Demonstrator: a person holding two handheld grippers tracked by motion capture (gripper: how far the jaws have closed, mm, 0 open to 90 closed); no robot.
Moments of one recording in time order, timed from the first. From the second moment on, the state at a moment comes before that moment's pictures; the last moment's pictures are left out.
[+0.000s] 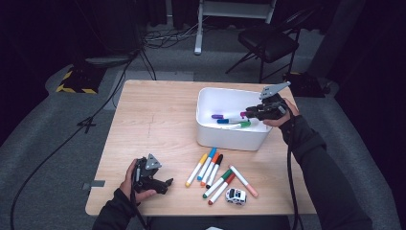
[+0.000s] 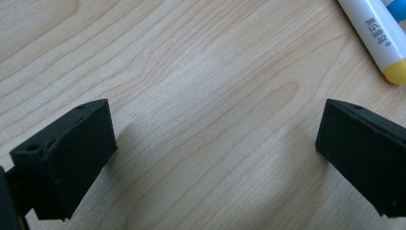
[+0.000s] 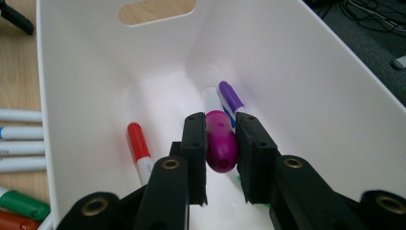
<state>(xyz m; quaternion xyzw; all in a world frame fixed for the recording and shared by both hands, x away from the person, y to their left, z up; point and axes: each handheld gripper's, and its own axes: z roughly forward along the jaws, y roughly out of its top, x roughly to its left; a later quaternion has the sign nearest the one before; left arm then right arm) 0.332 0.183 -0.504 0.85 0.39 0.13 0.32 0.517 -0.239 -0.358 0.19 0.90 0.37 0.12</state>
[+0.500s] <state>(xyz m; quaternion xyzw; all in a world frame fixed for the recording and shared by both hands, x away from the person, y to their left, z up) 0.332 0.183 -0.504 0.85 0.39 0.13 0.32 0.502 -0.252 -0.350 0.17 0.93 0.29 0.13</state>
